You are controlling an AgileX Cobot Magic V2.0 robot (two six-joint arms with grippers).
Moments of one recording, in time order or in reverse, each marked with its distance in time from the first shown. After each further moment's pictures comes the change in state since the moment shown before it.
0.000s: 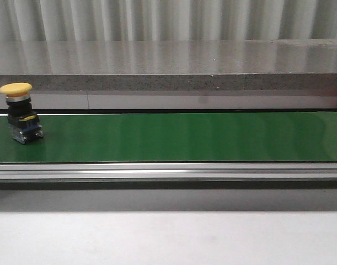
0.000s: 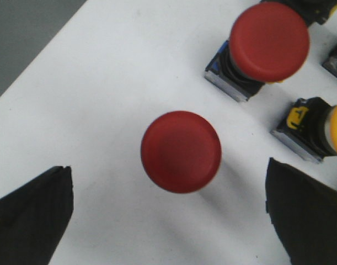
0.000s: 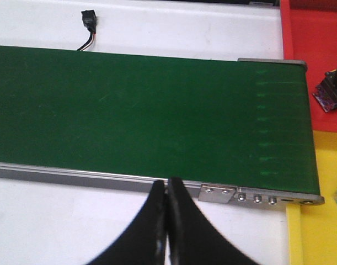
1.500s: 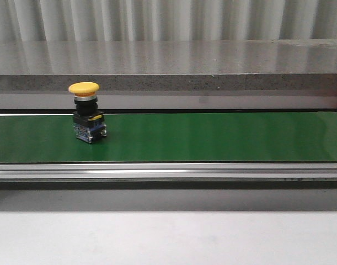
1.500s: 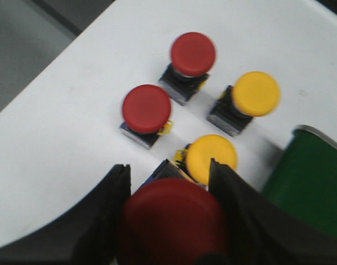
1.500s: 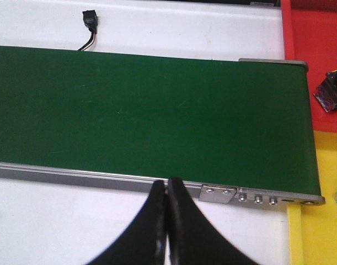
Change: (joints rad) left arm -0.154 -0.188 0.000 -0.081 -0.056 -0.006; right arm 0.000 0.000 0.000 0.000 0.000 0.000
